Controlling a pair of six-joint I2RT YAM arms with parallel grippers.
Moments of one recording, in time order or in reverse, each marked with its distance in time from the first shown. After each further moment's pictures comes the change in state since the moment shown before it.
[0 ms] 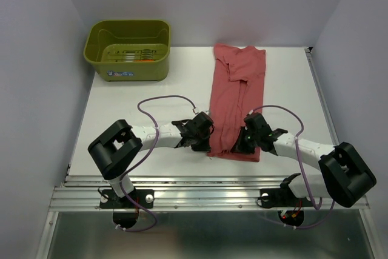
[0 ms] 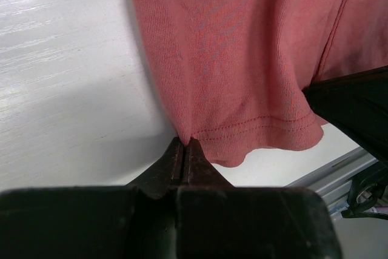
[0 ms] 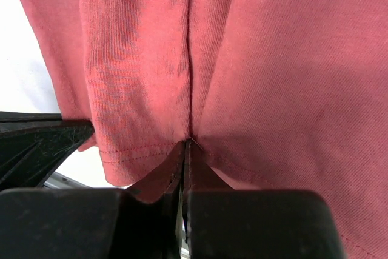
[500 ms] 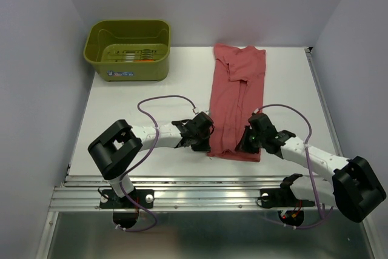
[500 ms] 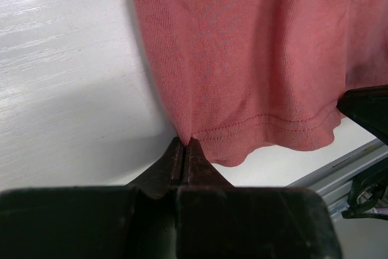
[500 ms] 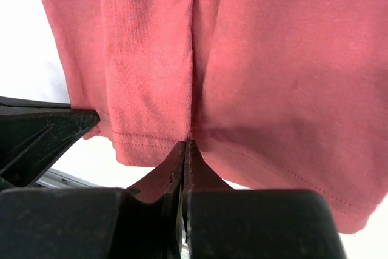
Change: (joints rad) left arm 0.000 0.000 0.000 0.000 -0.003 0.000; right arm 0.000 -0.140 0.001 -0.106 0.050 -0.006
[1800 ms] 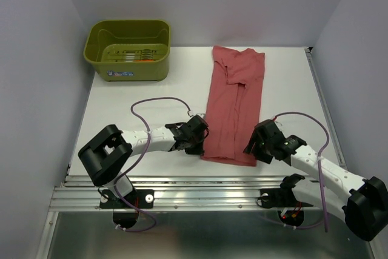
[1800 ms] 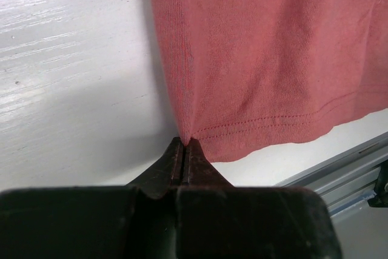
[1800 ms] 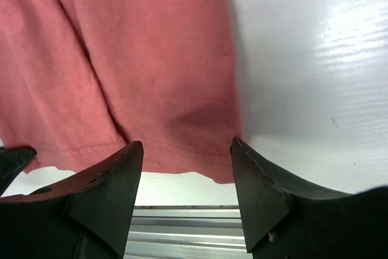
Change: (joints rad) left arm 0.000 -0.095 -0.074 -0.056 -0.028 0.026; right arm 0.001 -0.200 -0.018 -0.298 0.224 0.138
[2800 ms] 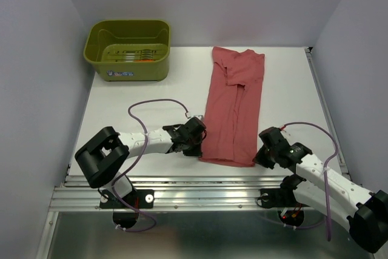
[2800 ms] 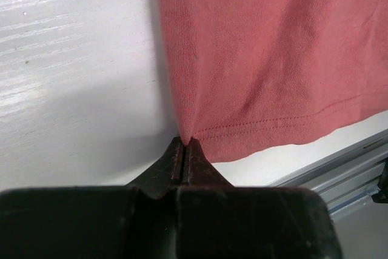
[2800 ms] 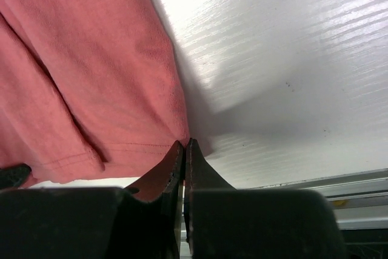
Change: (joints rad) left arm 0.000 -0.031 -0.038 0.006 0.000 -0.011; right arm 0.000 -0.130 -0.081 -0.094 0.027 0.169
